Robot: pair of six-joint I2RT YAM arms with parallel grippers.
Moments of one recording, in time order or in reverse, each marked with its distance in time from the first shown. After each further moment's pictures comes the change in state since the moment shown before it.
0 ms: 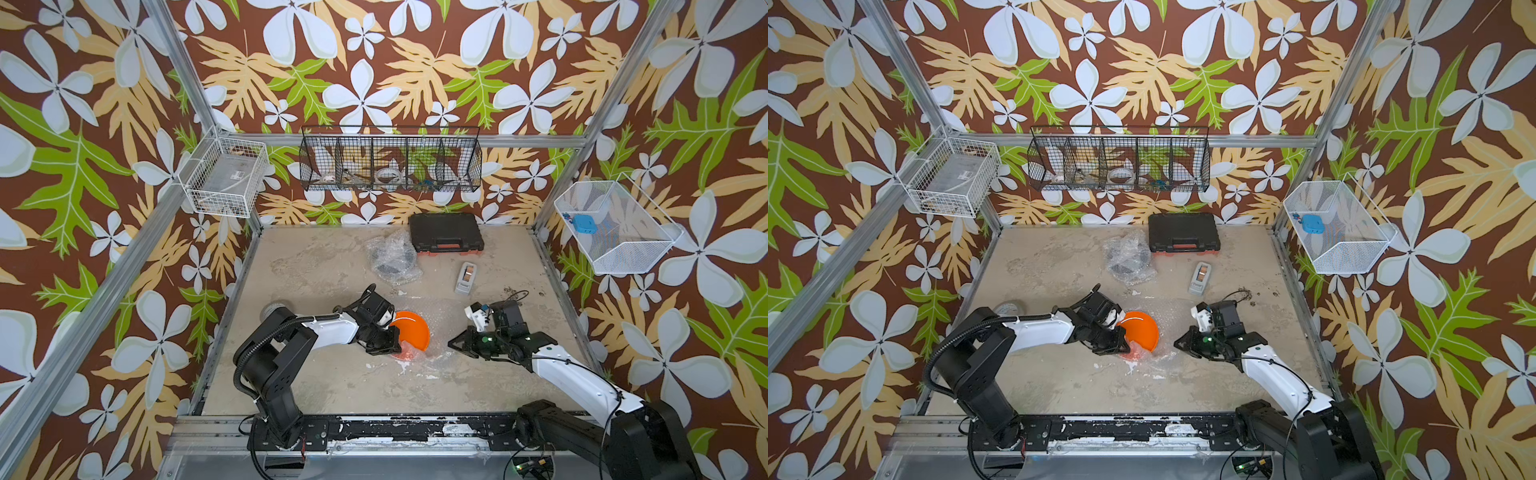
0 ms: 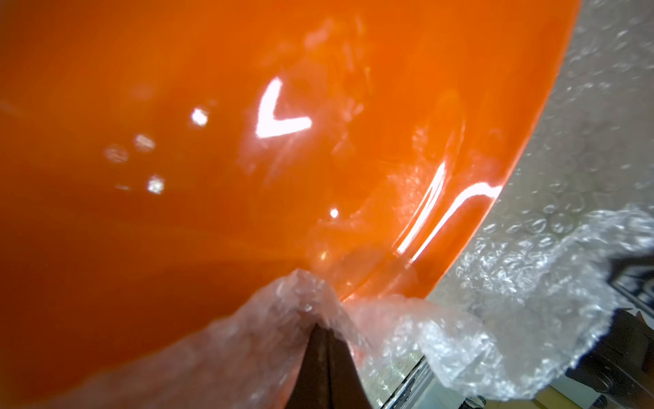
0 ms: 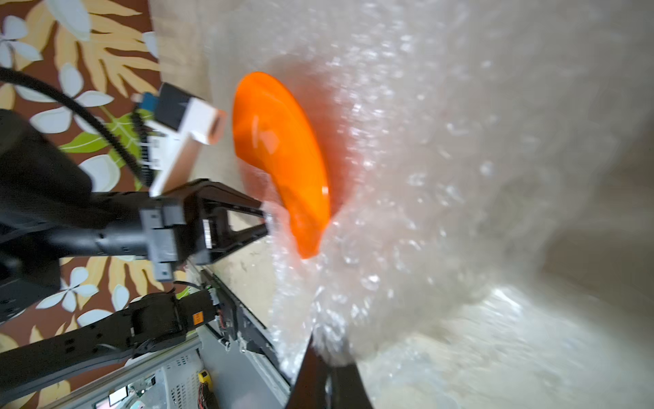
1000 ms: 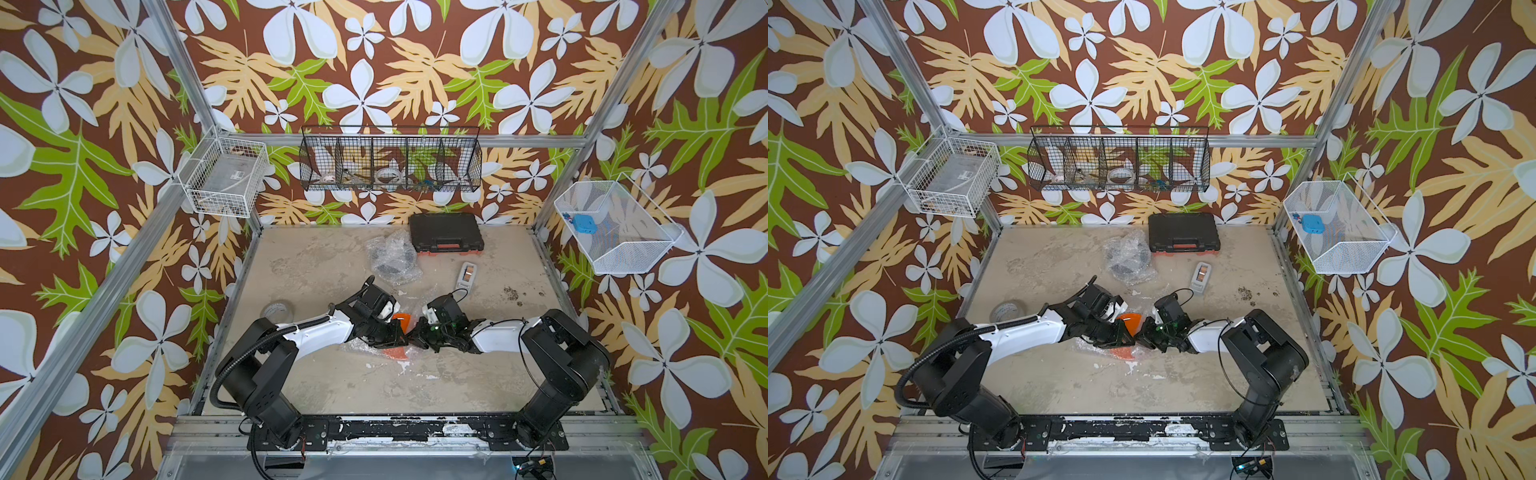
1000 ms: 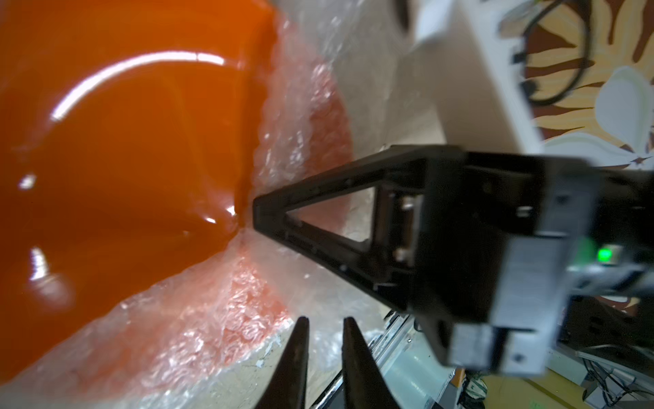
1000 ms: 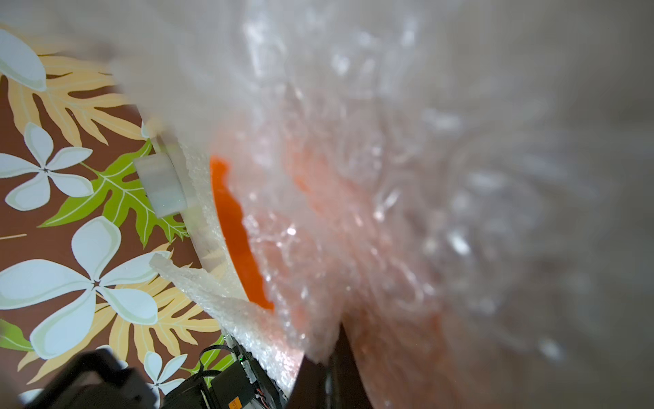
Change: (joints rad) left arm -0.007 -0.098 0.034 -0.056 0.046 -0.004; right arm 0.294 0.594 0.139 0.520 0.188 0.491
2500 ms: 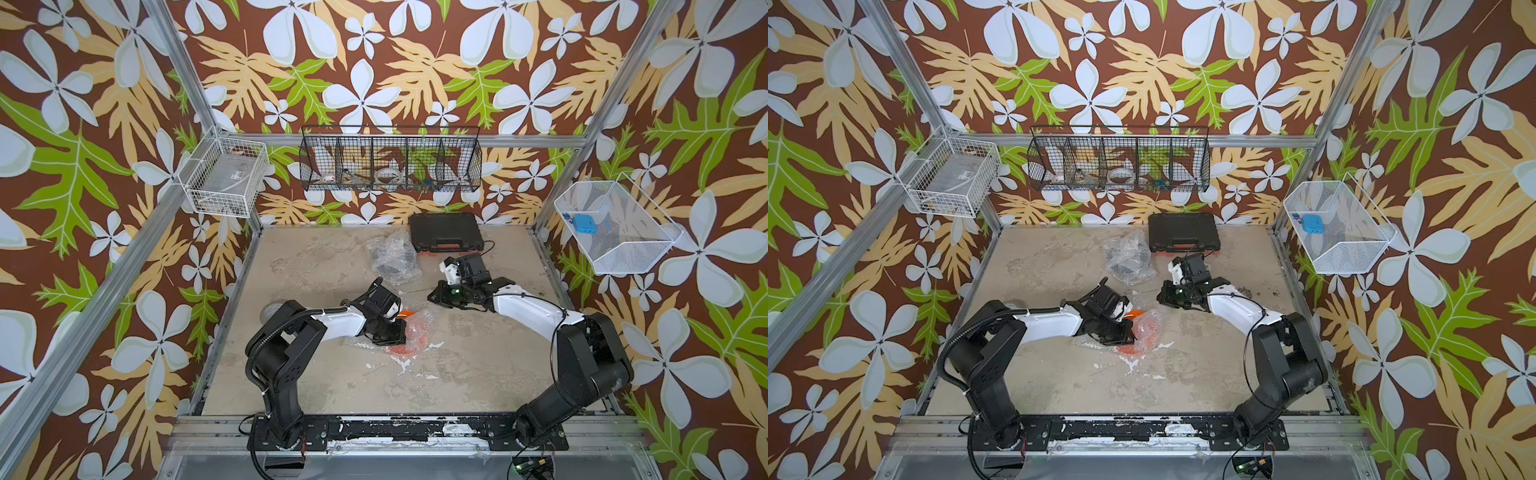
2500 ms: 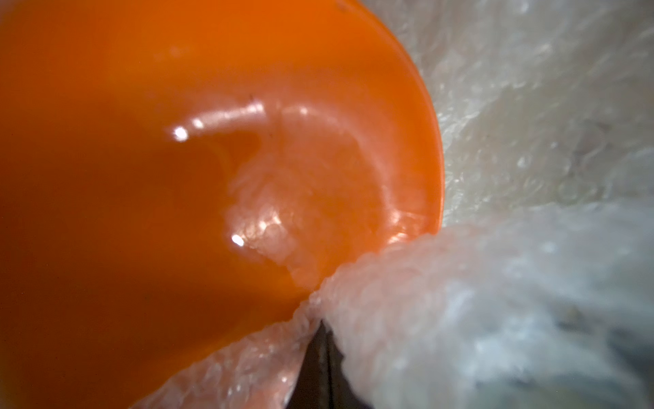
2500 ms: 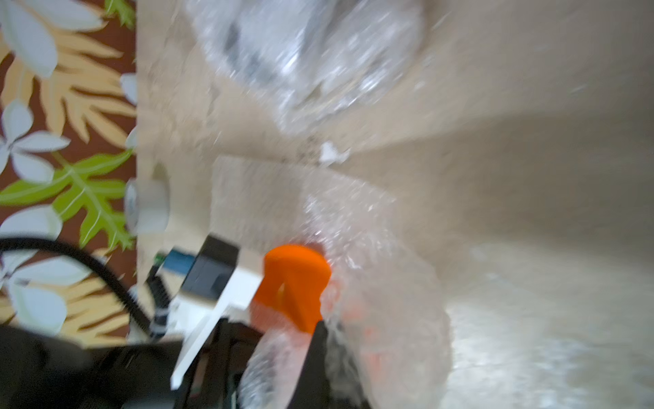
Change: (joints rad) left arm 0.014 0.193 0.060 0.058 -0.088 0.075; right arm -0.192 -0.107 0.337 -0.513 -0.002 -0.599
